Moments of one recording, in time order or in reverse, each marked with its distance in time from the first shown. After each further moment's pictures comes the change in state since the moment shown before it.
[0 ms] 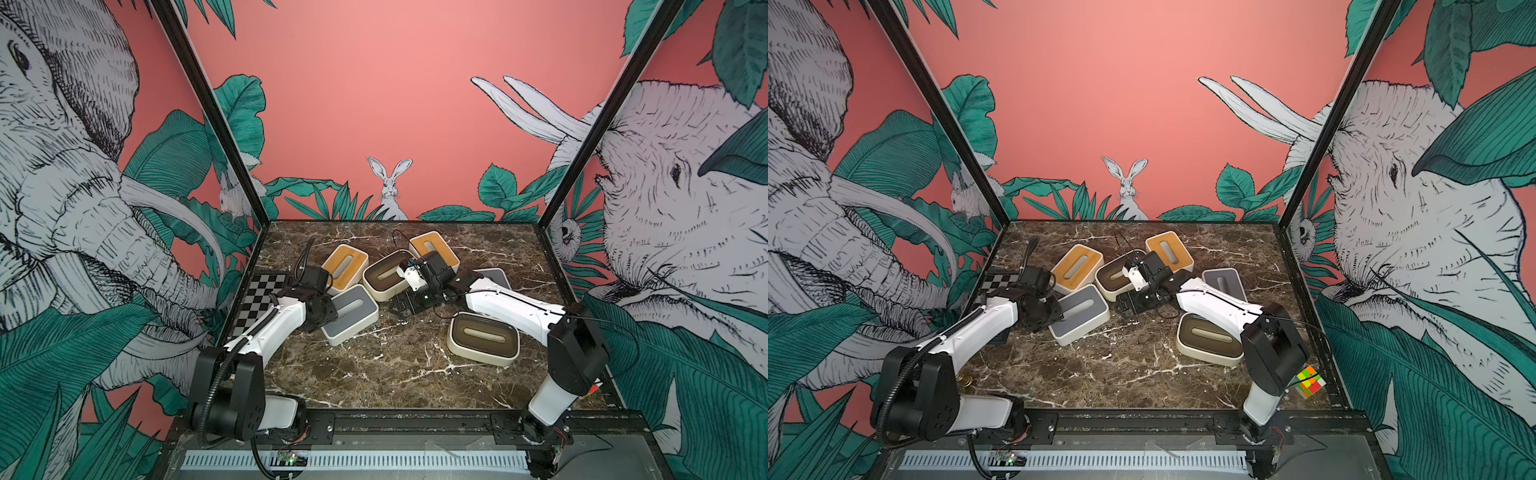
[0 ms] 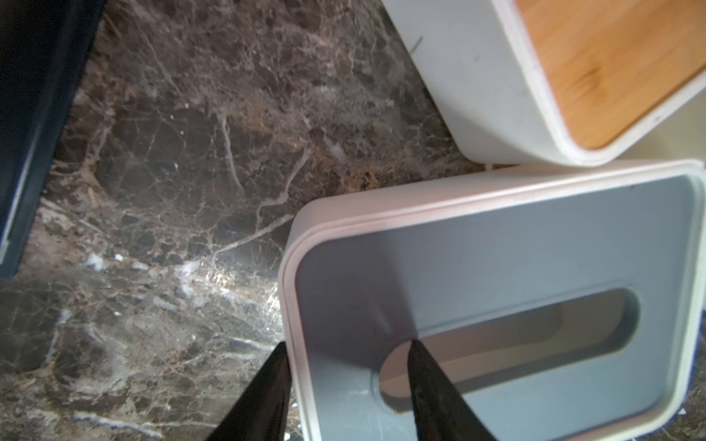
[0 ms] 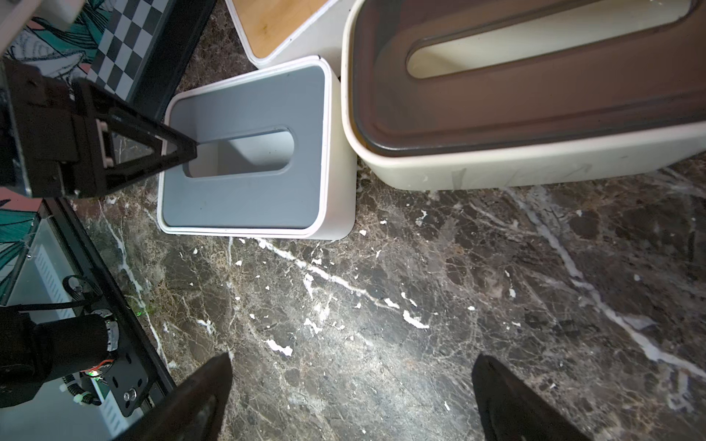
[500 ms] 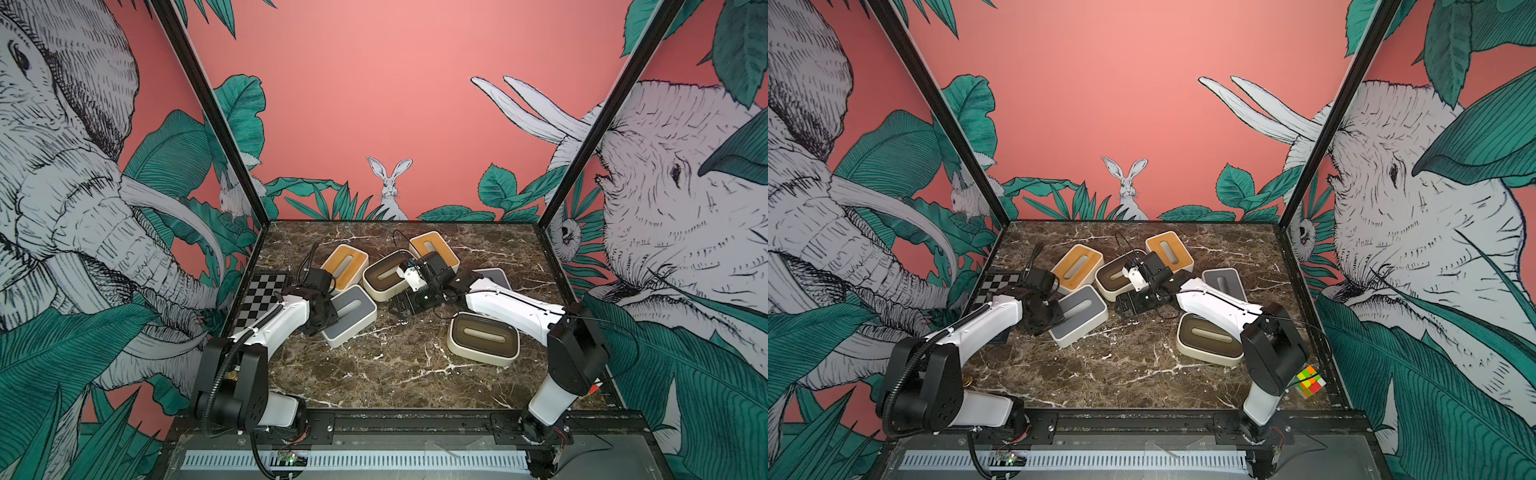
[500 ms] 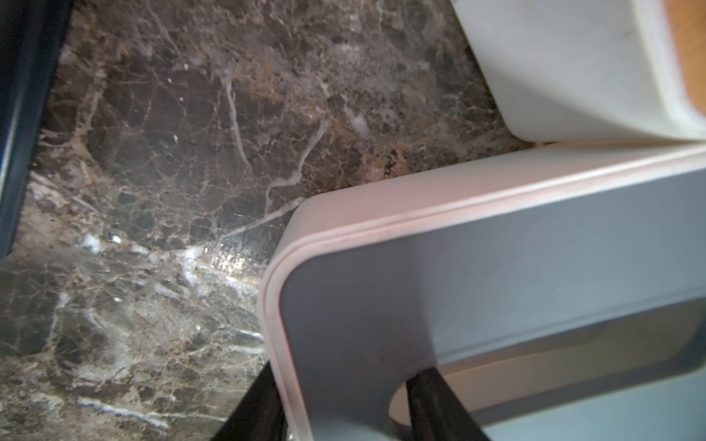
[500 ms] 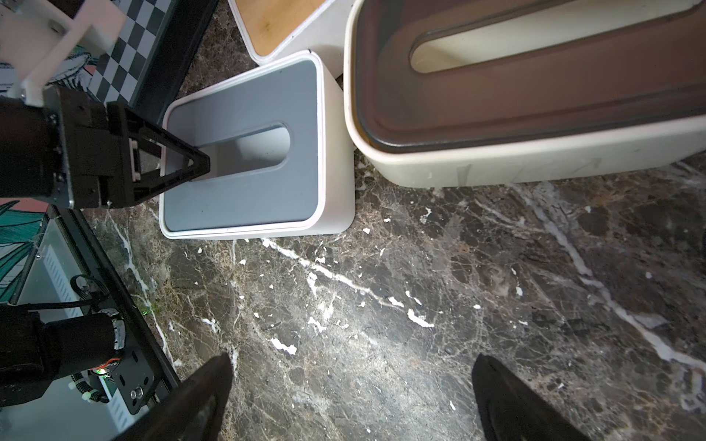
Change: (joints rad) left arm -0.006 0.056 0.008 -0.021 -0.018 -0.028; right arm 0.000 0.000 -0.008 0.004 -0.011 0.008
